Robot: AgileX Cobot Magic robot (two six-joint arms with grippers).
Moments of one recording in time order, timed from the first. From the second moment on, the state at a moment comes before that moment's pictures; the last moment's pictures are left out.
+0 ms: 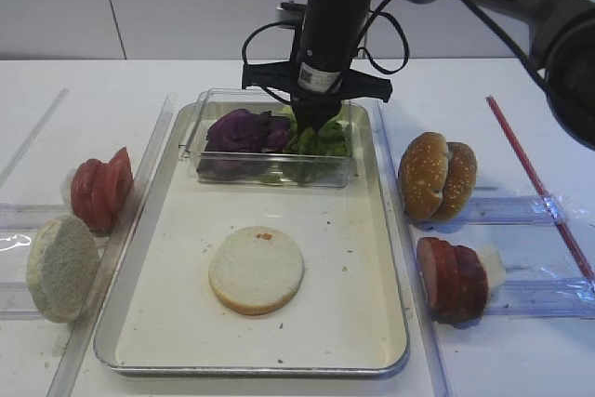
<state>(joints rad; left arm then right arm) -0.12 -0.02 -0.48 0.07 1.18 -0.04 0.49 2.32 -2.14 0.14 1.24 0.39</state>
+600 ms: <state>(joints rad) -0.12 -0.02 -0.48 0.07 1.18 -0.04 0.49 2.23 -2.14 0.15 1.24 0.39</state>
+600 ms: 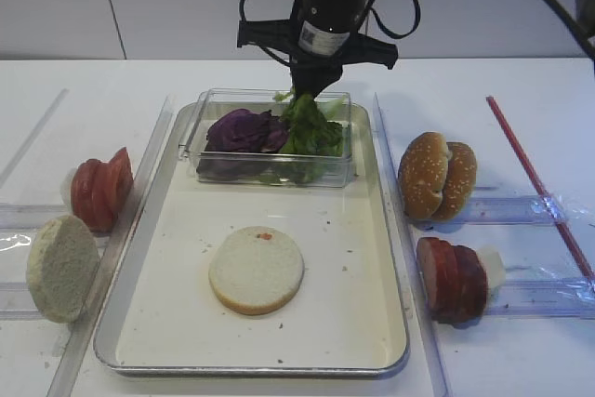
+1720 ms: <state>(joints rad) -0.12 -0.02 -0.48 0.07 1.18 -0.04 0.56 1.89 -1.93 0.23 1.25 0.37</state>
